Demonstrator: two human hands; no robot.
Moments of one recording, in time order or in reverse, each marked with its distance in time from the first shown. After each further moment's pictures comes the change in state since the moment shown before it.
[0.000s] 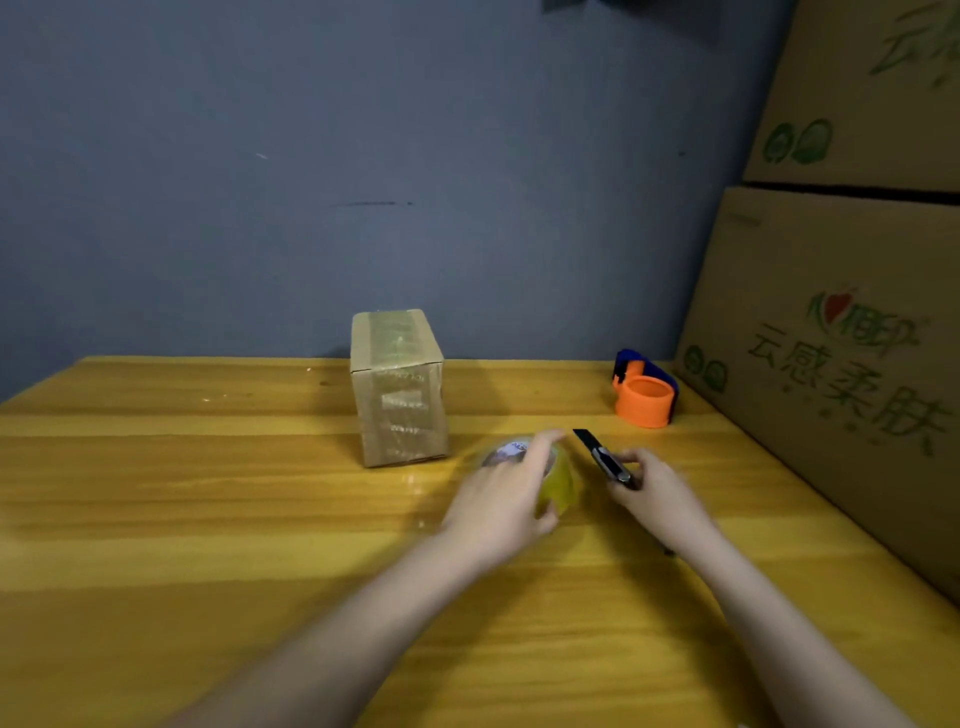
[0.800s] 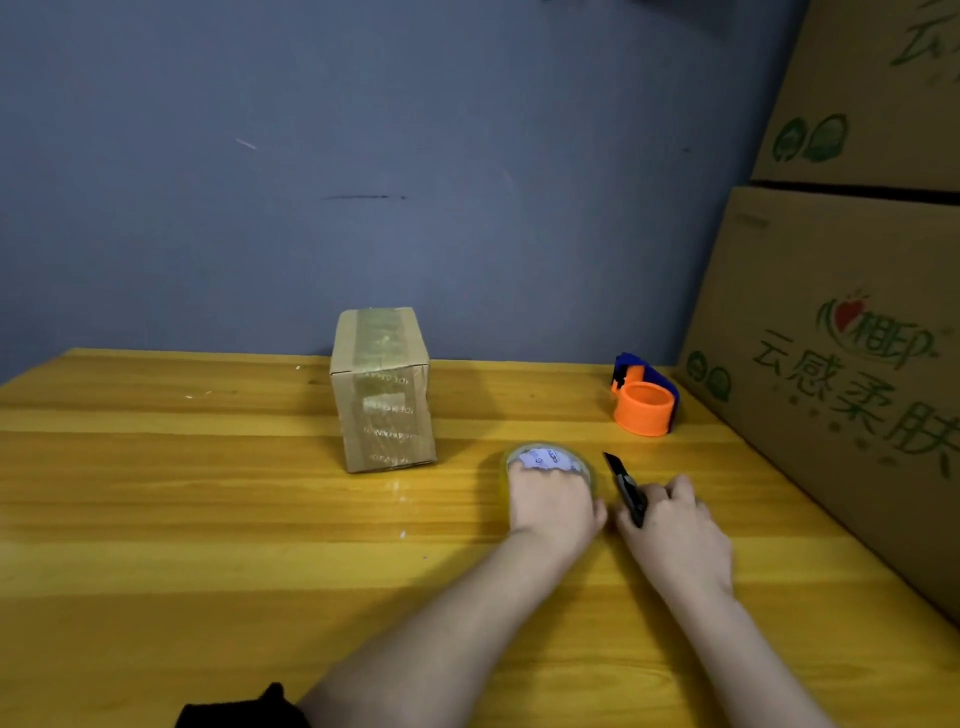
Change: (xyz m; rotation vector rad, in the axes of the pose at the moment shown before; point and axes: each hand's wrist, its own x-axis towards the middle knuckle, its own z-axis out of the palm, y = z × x) left_hand 0.061 0.034 0.060 0.470 -0.091 -0.169; right_hand -0.003 0.018 0.016 -0.373 0.227 0.032
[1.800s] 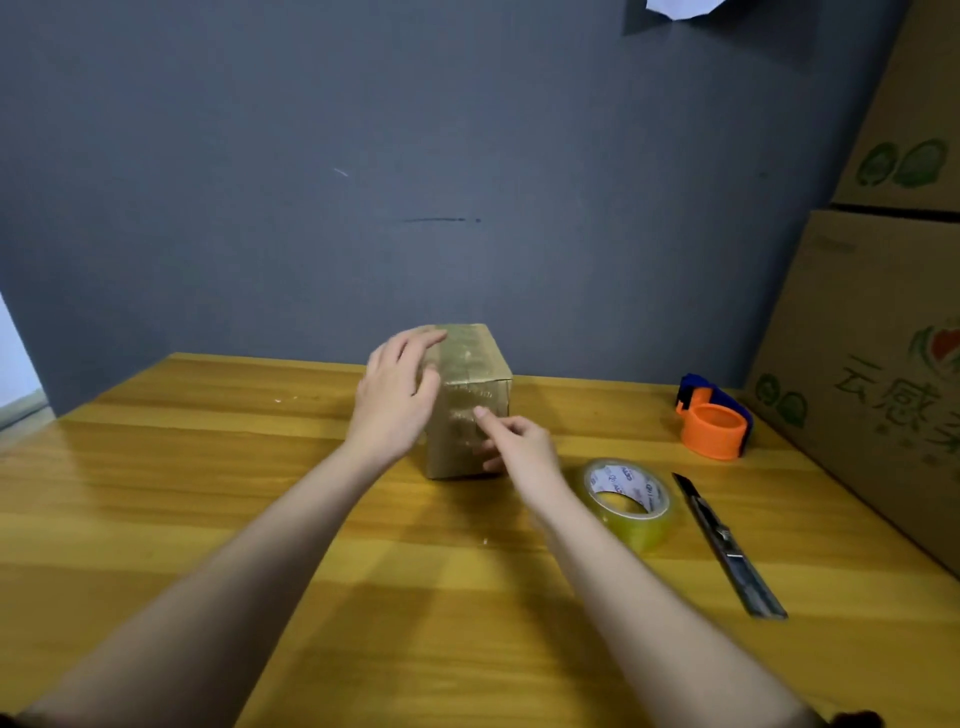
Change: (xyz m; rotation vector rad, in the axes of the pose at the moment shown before) left_hand -0.024 -0.232 -0.054 -0.618 0.521 -0.188; right_hand -0.017 -0.207 -0.017 1.173 -0.410 -0.085
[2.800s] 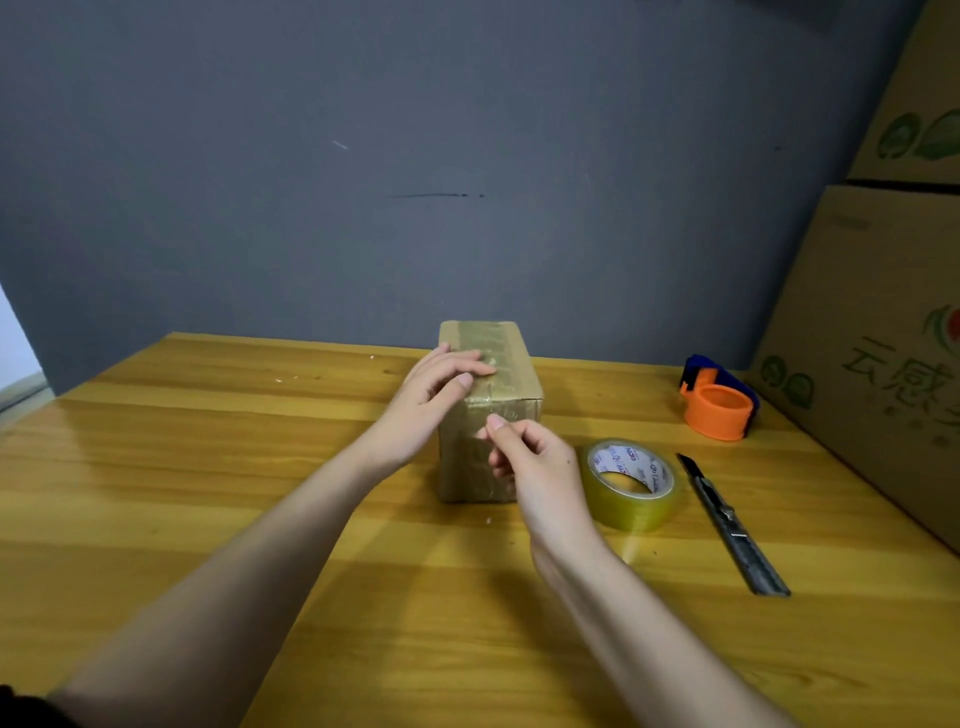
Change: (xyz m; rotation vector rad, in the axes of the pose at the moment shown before) left_hand -0.019 -0.009 0.018 -0.480 -0.283 0.090; right_hand -0.054 0.005 0.000 0.309 0.041 -0.170
